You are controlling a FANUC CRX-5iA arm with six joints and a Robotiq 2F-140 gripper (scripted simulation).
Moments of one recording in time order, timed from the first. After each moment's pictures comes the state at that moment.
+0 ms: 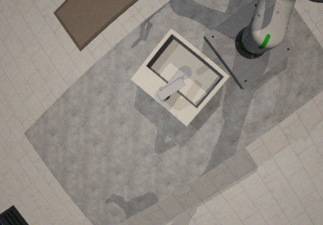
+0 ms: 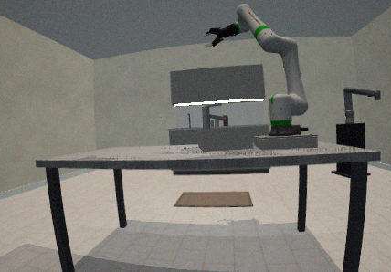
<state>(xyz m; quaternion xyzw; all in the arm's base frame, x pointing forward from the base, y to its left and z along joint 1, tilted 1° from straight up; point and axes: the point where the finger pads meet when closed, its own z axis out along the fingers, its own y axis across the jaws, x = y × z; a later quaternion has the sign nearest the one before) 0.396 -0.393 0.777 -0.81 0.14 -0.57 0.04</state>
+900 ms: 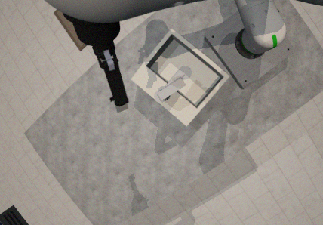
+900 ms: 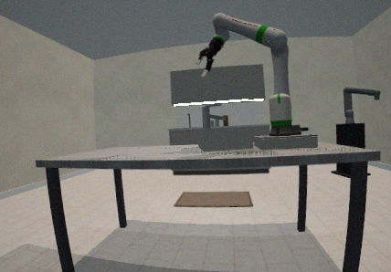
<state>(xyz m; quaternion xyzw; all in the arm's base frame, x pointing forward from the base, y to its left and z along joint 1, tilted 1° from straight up) 0.456 -0.214 0.481 -0.94 0.19 -0.25 0.16</state>
